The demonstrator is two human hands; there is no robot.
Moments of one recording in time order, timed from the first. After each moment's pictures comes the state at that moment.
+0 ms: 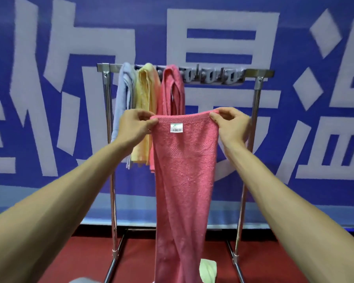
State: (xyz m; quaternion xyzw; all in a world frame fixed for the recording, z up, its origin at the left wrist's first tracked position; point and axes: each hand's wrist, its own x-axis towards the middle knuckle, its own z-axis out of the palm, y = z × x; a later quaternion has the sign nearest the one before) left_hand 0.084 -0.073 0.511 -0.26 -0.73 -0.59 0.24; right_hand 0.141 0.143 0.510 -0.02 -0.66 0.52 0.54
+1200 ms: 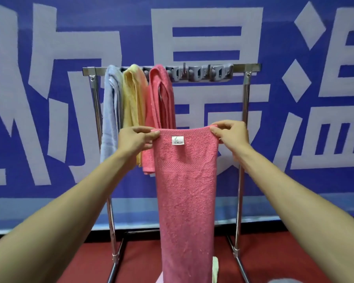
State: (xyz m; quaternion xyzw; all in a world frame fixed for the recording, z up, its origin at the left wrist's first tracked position) left_hand 0.085 -0.048 0.489 -0.19 -0.68 -0.70 0.10; right_hand 0.137 0.197 0.484 -0.06 -0.75 0.52 0.40
